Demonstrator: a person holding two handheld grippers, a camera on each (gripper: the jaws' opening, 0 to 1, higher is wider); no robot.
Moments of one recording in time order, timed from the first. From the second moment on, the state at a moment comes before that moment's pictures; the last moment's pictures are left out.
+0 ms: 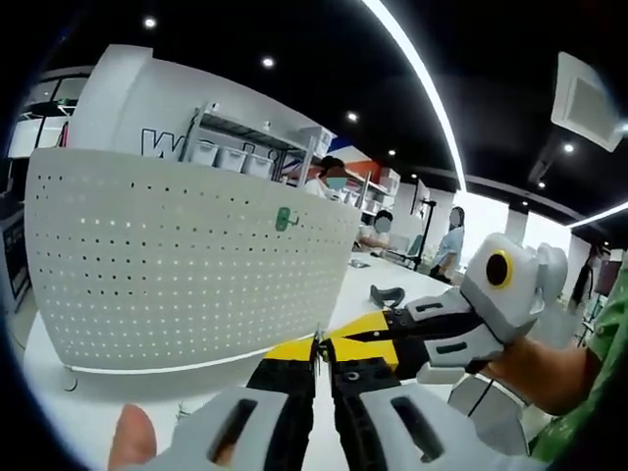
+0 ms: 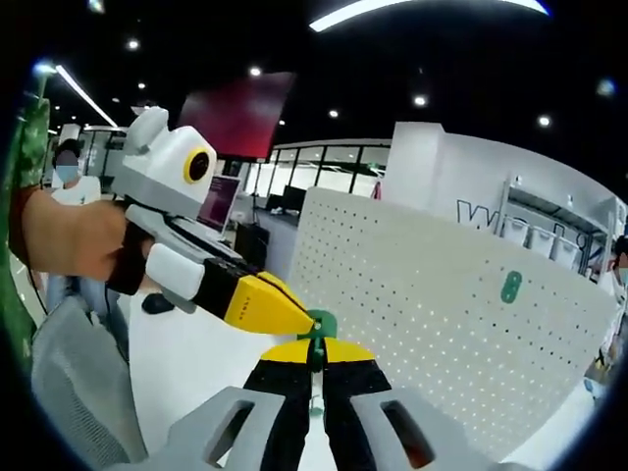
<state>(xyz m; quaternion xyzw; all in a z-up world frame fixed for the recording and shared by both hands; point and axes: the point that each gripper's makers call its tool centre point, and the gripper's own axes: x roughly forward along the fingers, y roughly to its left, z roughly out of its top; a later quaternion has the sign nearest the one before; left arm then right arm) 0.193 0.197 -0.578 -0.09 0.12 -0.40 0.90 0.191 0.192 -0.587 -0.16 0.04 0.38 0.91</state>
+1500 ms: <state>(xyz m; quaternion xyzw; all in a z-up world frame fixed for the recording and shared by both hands) 0.177 0.201 -0.578 -0.02 0.10 -0.41 0.91 0.198 0.174 -0.586 -0.14 0.05 0.36 0.92</state>
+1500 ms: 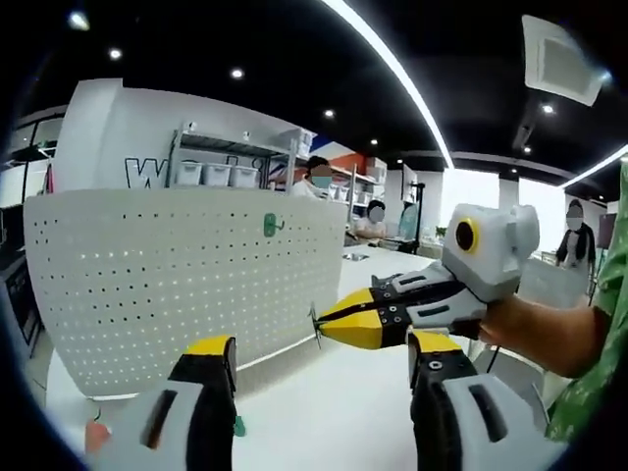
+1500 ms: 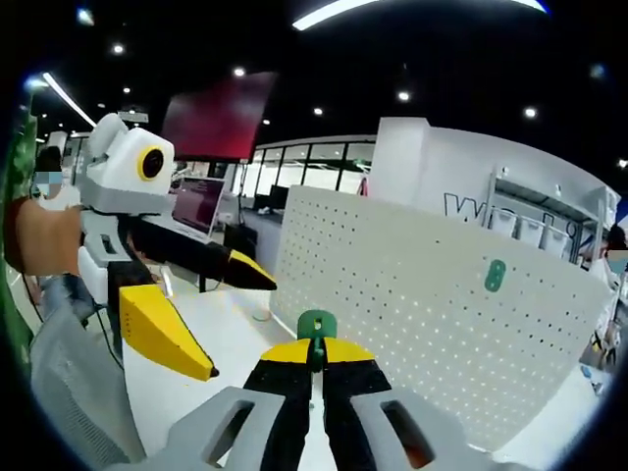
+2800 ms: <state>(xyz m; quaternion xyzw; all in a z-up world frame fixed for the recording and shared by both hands) 0.177 0.240 -0.554 -0.05 0.02 -0.44 0.90 0.226 0.160 -0.556 -0.13 0.03 0.30 0.95</state>
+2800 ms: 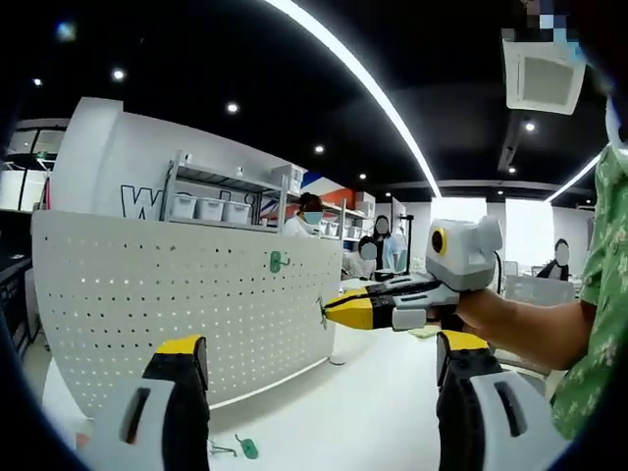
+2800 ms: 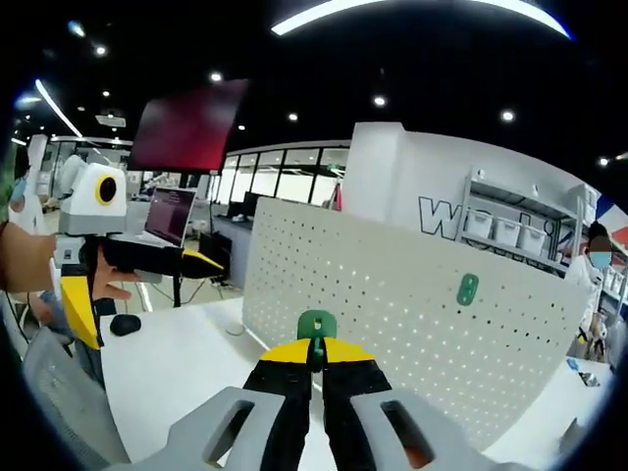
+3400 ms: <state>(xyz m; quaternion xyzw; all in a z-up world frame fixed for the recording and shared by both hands) 0.184 0.246 -0.556 -0.06 0.01 -0.46 0.89 0.279 0.127 -0.523 -0.08 0.01 0.19 0.98</state>
